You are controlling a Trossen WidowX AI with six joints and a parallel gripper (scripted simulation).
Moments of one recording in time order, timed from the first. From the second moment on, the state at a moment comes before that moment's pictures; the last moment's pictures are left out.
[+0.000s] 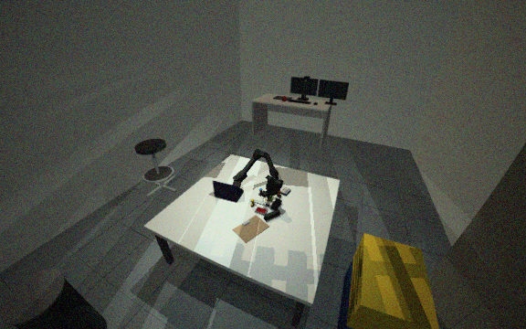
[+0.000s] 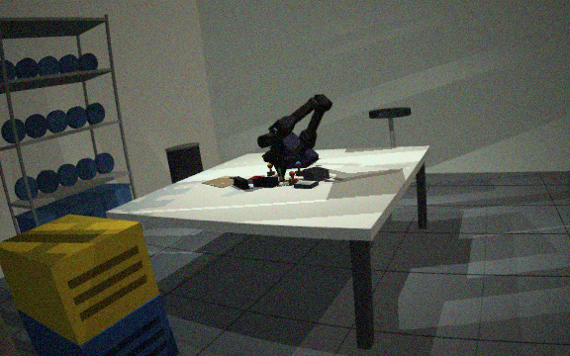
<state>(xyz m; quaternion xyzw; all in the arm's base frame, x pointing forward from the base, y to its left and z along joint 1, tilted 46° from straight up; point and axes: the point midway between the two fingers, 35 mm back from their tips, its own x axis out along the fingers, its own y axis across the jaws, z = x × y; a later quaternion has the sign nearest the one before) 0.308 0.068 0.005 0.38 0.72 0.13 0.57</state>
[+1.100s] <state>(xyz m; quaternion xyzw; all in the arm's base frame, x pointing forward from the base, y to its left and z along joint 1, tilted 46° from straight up) 0.309 0.059 0.015 0.38 0.72 0.13 0.56</state>
